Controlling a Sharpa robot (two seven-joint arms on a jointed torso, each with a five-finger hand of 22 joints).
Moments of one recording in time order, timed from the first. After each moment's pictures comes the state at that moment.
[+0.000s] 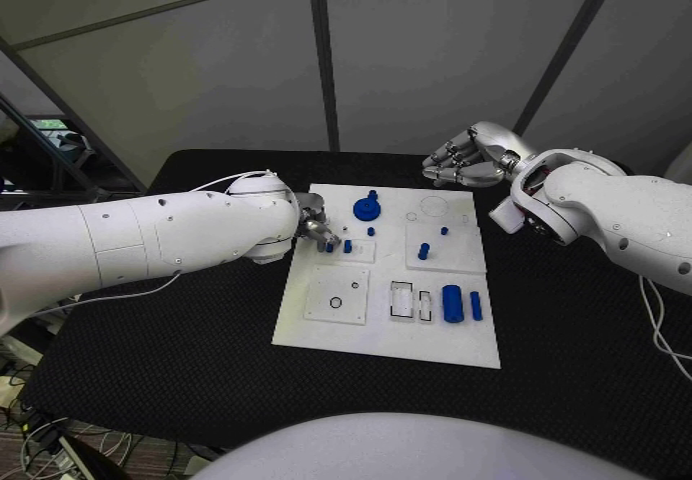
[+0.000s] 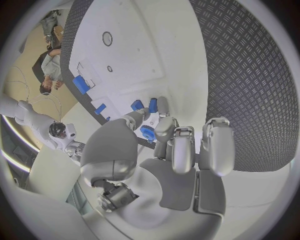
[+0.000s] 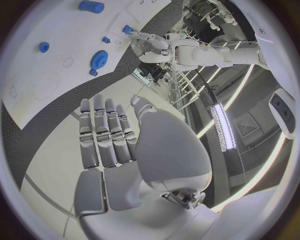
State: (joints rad) left arm 1.33 -0.63 -0.24 1.35 -1.14 -0.01 -0.54; left_hand 0.86 -0.14 0.51 0.13 0.31 1.02 0.03 0.58 0.49 1.32 -0.04 1.26 1.01 1.46 -0.09 1.57 1.31 0.05 1.46 0.03 1.41 1.31; right arm 1.22 -0.72 0.05 1.29 -0.91 -0.20 0.12; right_hand 1.42 -0.07 0.18 0.20 0.32 0.98 0.22 0.07 0.07 1.17 0.15 0.07 0.07 1.18 0.11 0.07 0.22 0.18 0.95 0.24 0.14 0.07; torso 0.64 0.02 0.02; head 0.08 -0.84
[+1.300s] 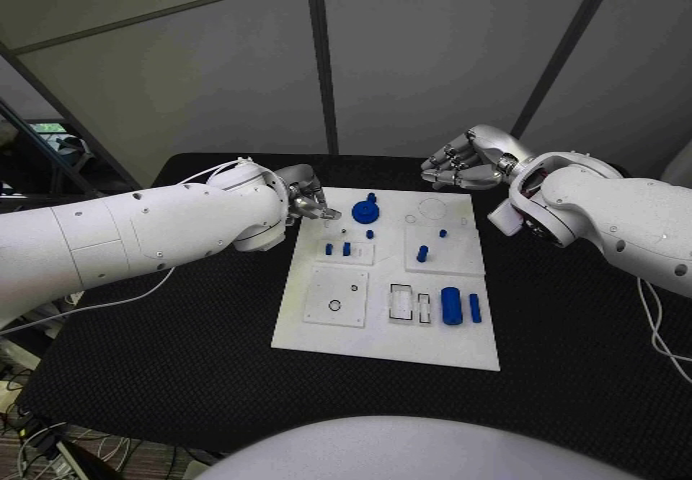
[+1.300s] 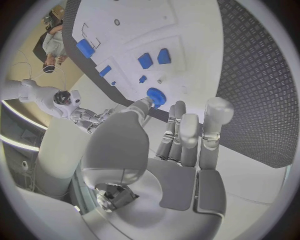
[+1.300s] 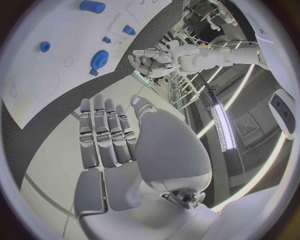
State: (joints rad) left arm 1.31 -0.67 -0.16 1.35 -1.10 -0.24 -0.41; left_hand 1.23 -0.15 0.27 0.15 0.31 0.77 0.15 0.44 0.37 0.84 0.07 0.86 0.54 1.28 0.00 1.15 1.09 0.14 1.31 0.09 0.65 1.30; right arm 1.22 -0.72 0.05 1.29 -0.91 -0.20 0.12; right_hand 1.42 -0.07 0.18 0.20 0.32 0.97 0.21 0.07 0.07 1.17 0.15 0.07 0.07 1.18 0.11 0.07 0.22 0.18 0.95 0.24 0.14 0.07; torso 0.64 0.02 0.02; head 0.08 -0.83
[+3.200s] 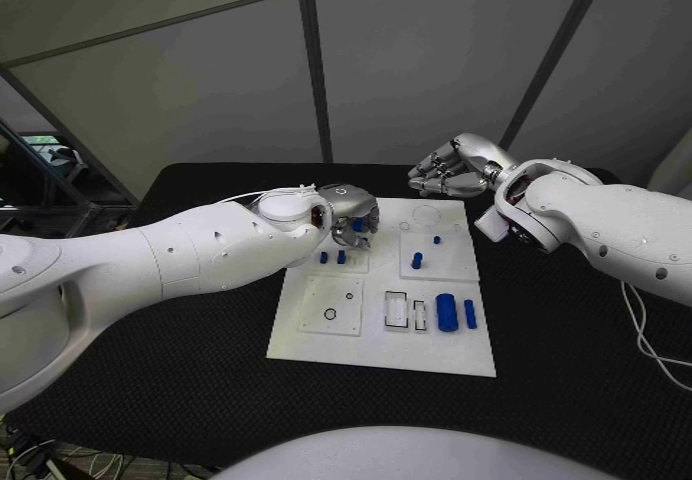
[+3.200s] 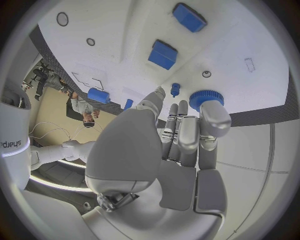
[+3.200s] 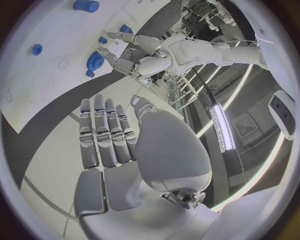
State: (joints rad) left arm 1.24 -0.45 -0.15 1.11 -1.59 -0.21 0.02; left_hand 1.46 -0.14 0.20 0.15 0.17 0.91 0.13 0.24 0.13 0.91 0.08 0.48 0.16 1.39 0.01 1.31 1.08 0.20 1.44 0.10 0.94 1.31; right arm 1.22 -0.71 0.05 1.29 -0.91 -0.20 0.13; right_hand 1.42 -0.07 0.18 0.20 0.32 0.97 0.21 0.07 0.07 1.17 0.15 0.07 0.07 1.18 0.10 0.07 0.22 0.18 0.95 0.24 0.14 0.07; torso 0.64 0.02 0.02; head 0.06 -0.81
